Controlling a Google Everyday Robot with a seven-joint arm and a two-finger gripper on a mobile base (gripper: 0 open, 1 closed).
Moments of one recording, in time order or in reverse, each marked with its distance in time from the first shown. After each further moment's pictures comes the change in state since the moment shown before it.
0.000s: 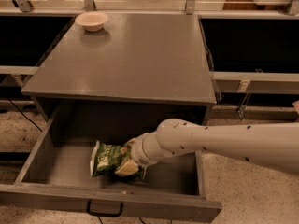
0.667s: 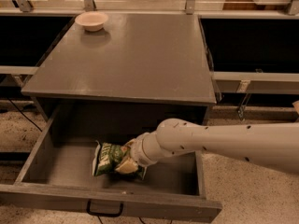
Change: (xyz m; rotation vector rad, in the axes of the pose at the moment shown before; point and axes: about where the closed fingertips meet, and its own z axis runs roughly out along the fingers) arm 0.000 0.000 0.000 0.000 0.000 0.000
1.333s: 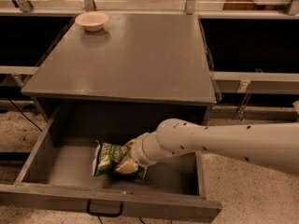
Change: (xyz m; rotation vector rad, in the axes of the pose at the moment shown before) arm 0.000 0.000 0.000 0.000 0.000 0.000
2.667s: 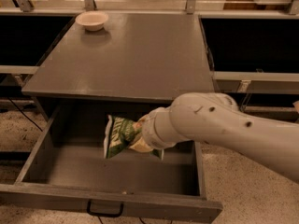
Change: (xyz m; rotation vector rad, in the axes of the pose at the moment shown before) arm -0.055 -0.009 -0.138 0.207 0.090 -0.131
